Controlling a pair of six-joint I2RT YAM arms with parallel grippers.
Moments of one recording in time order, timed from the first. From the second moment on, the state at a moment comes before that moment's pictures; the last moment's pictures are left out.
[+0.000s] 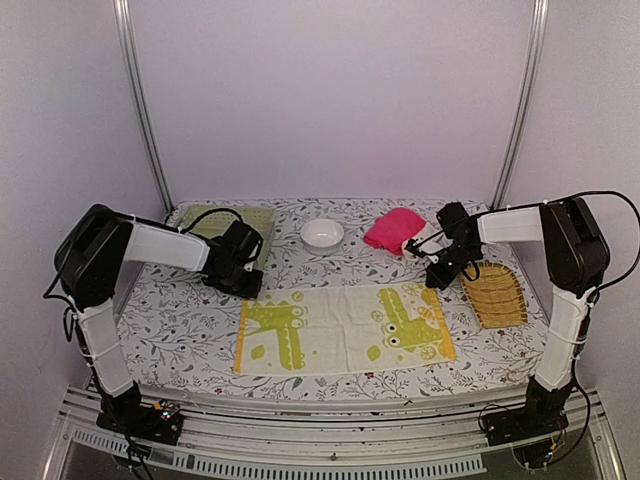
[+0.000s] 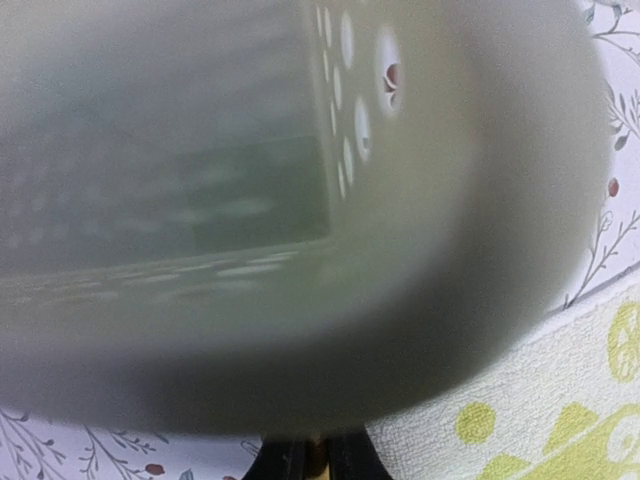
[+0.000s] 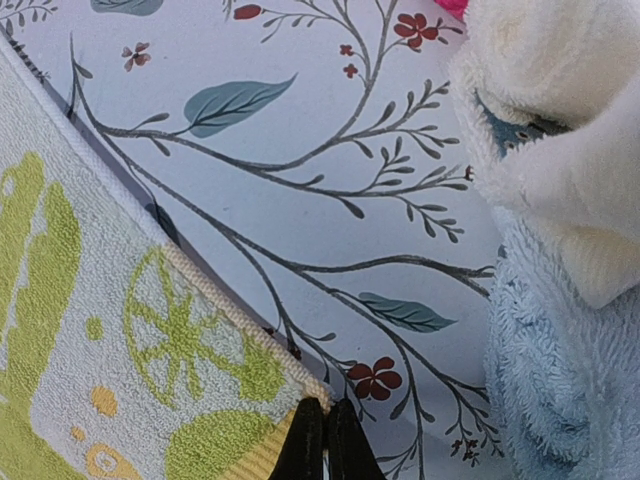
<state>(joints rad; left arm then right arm) -0.55 1.90 1.09 -0.29 -0.20 -0.29 0.31 1.97 1.27 -0.54 -0.13 -0.48</state>
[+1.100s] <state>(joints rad) -0.55 1.55 0.87 -0.12 -0.24 -0.29 0.26 1.80 1.29 -0.50 -0.22 -0.49</state>
